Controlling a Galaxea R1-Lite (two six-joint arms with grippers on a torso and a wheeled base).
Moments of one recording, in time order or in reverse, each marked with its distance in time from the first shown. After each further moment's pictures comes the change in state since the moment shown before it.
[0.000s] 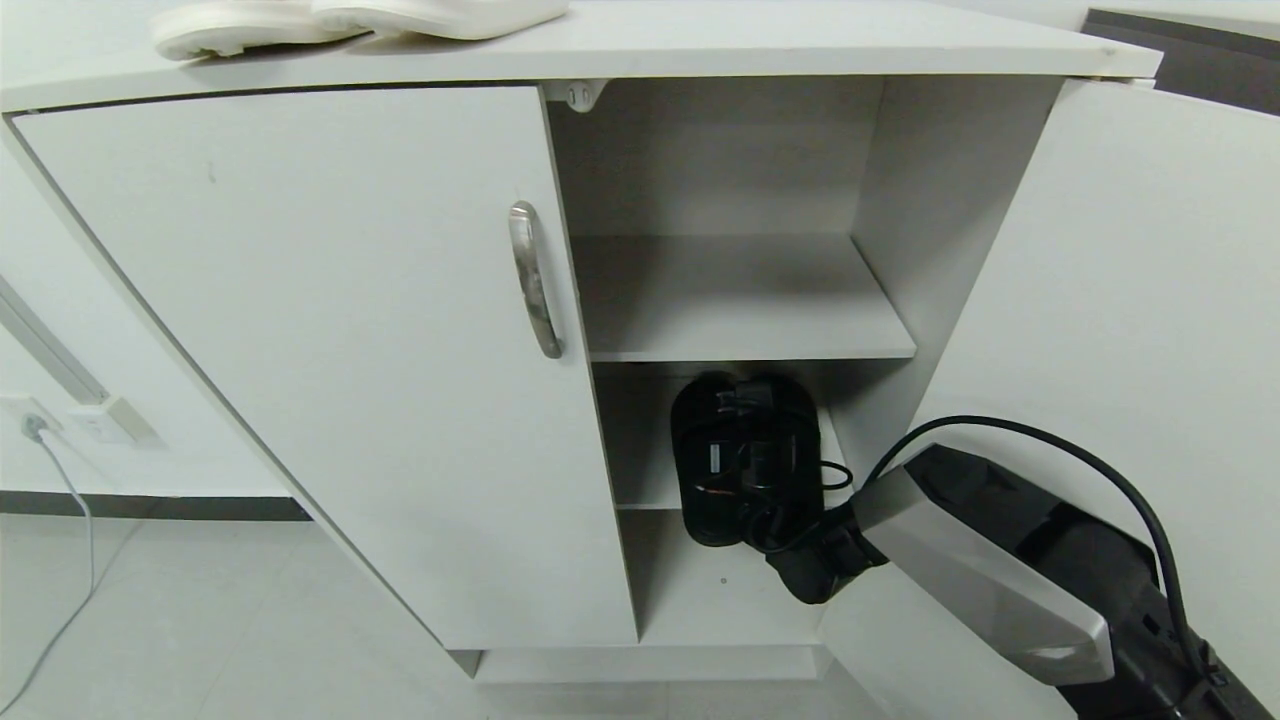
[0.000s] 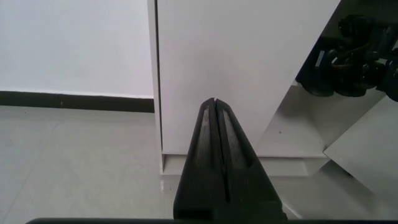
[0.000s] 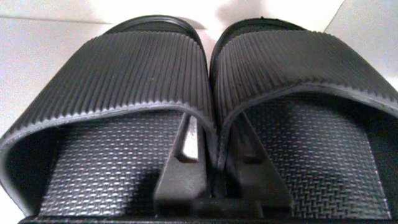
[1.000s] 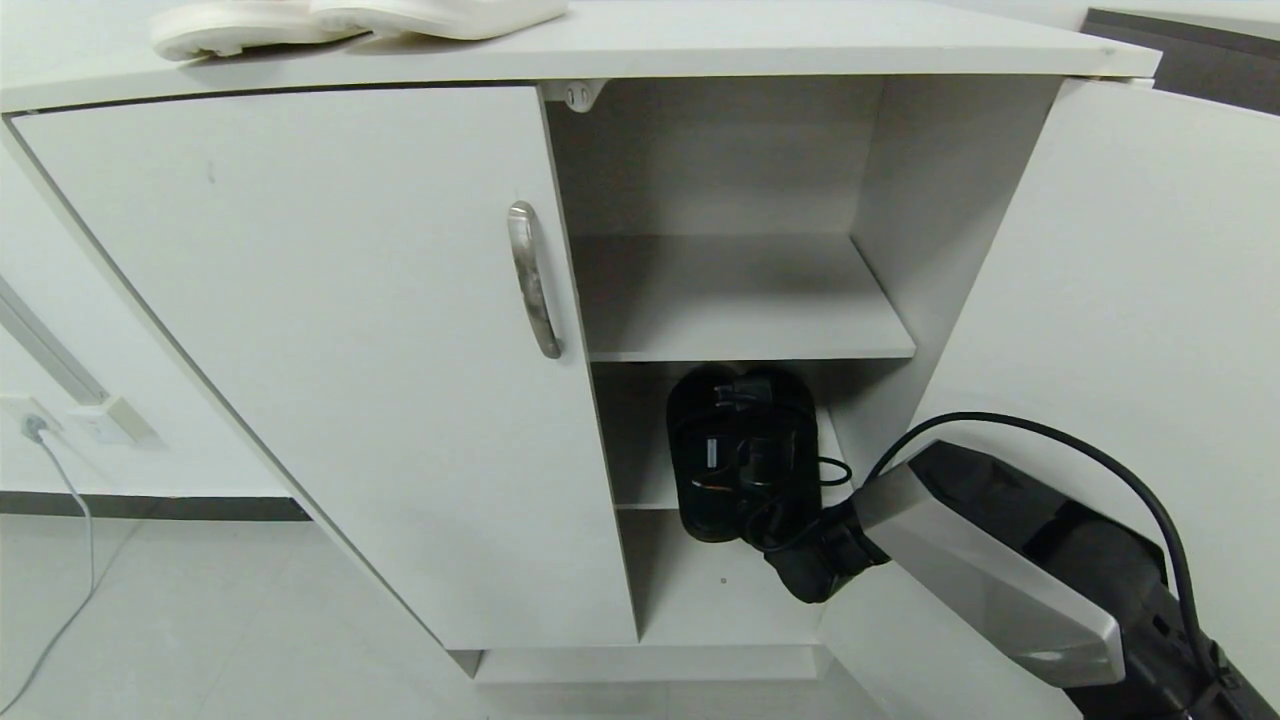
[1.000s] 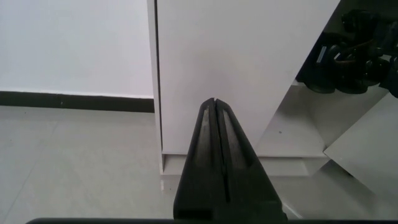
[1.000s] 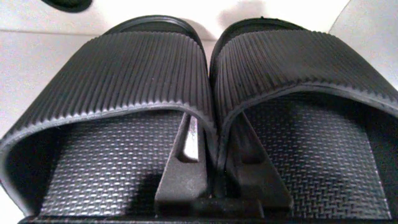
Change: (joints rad) left arm 0.000 0.000 0.000 0.000 0.000 0.001; right arm 0.012 -0.020 0.010 -0.016 0.000 0.000
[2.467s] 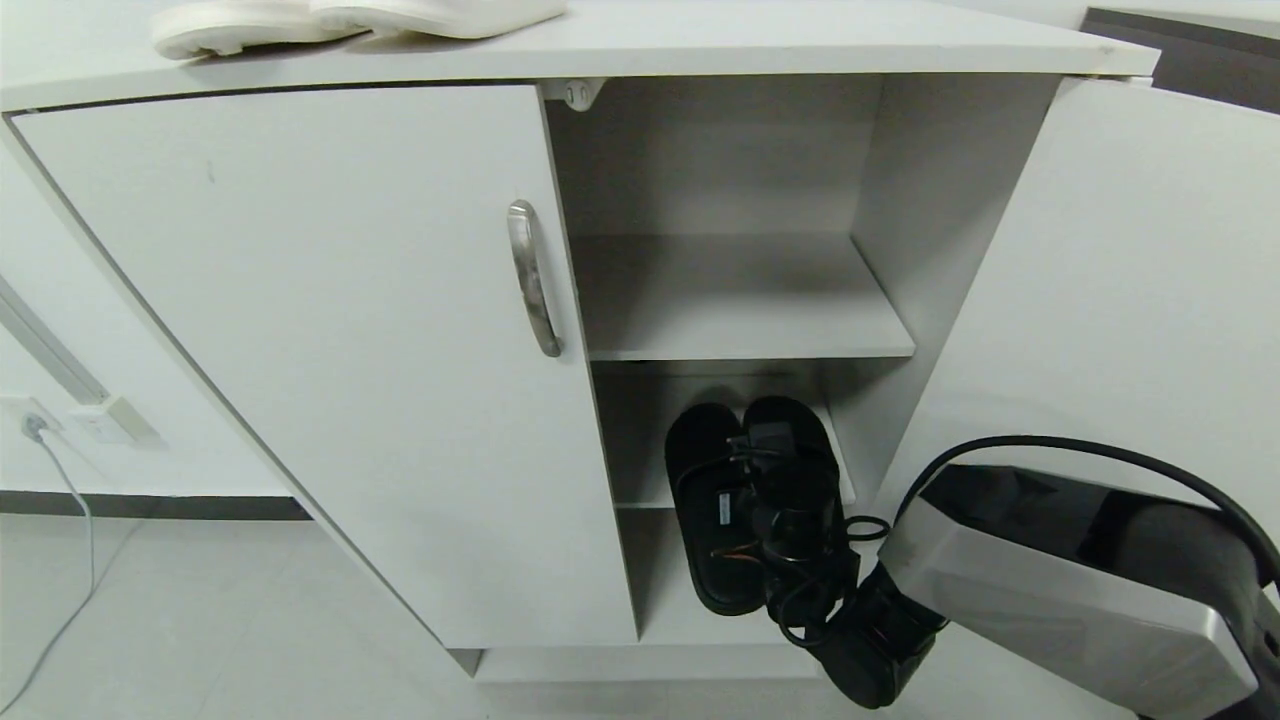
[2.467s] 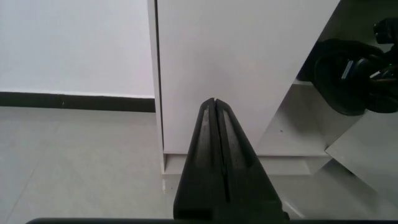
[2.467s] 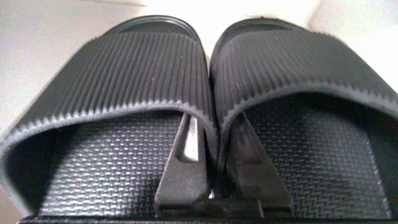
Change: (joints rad) left arm 0.000 0.000 0.000 0.000 -0.003 0.009; right arm 0.087 -0.164 0.501 -0.334 -0.007 -0.022
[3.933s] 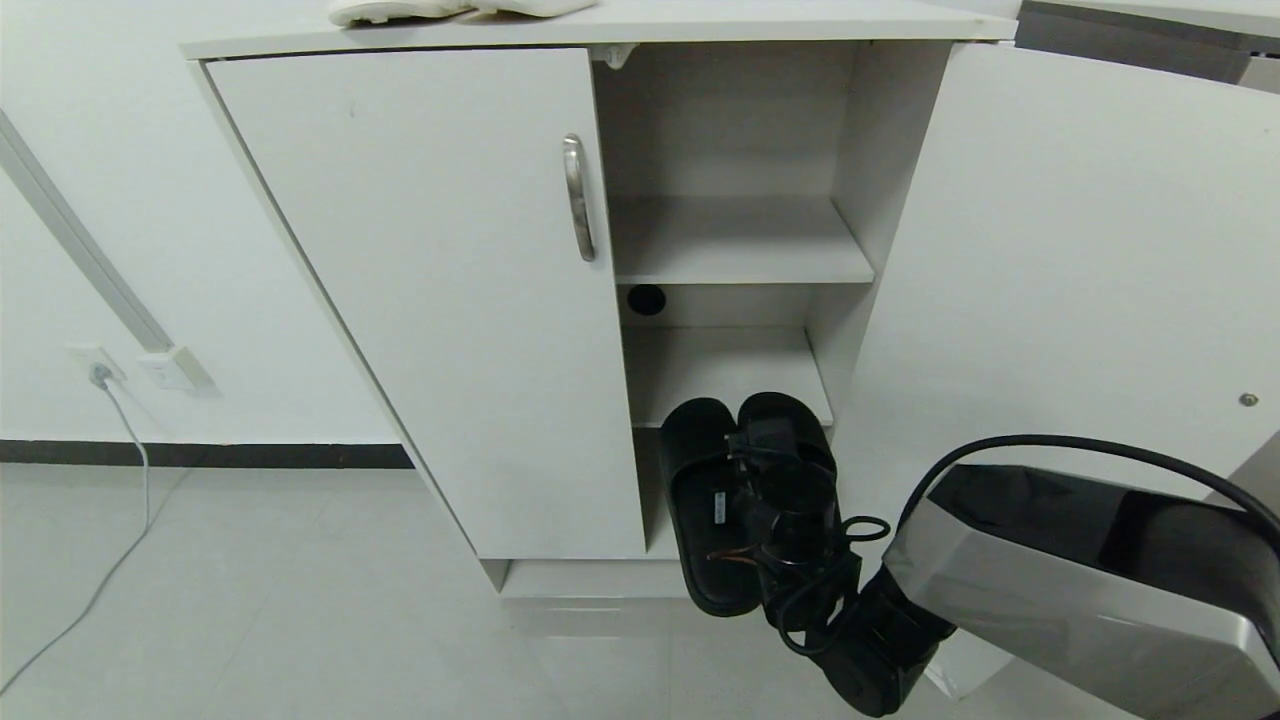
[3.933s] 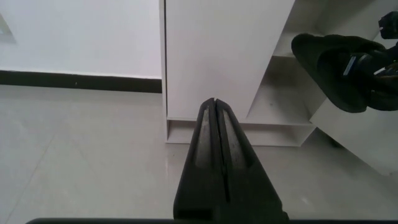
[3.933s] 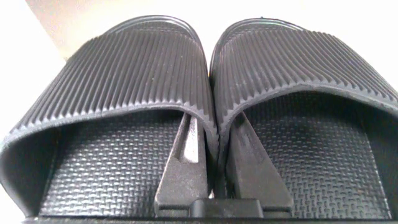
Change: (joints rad) left arm 0.000 0.000 0.000 0.000 0.000 0.000; right arm 0.020 -0.026 0.028 -0.011 -0.010 0.017
